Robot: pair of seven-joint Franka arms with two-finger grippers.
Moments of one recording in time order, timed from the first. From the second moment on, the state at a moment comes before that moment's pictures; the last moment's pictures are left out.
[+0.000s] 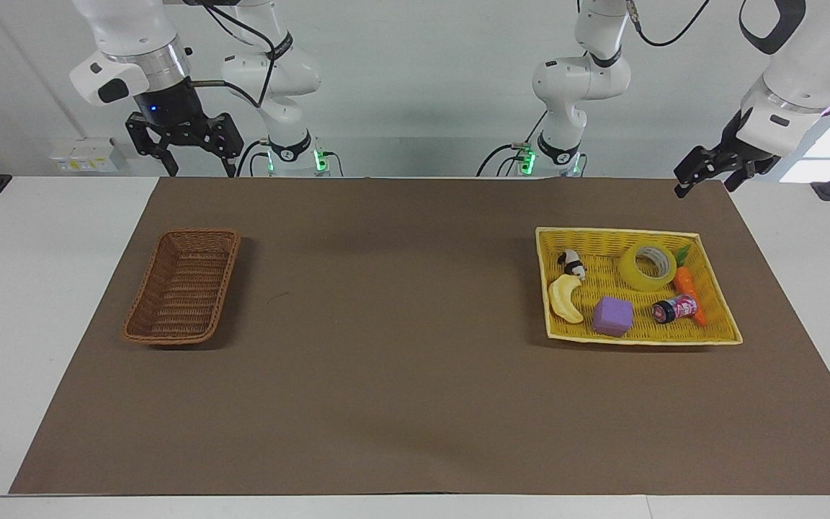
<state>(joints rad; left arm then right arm) 0.03 0.02 -0.02 -1.51 0.00 1.44 -0.07 0.07 -0.04 -0.03 -1.52 0.00 1.51 0.09</state>
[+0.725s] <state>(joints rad) 0.03 0.01 -0.02 -1.52 0.00 1.44 -0.07 0.06 -0.04 -0.03 -1.52 0.00 1.51 0.09</state>
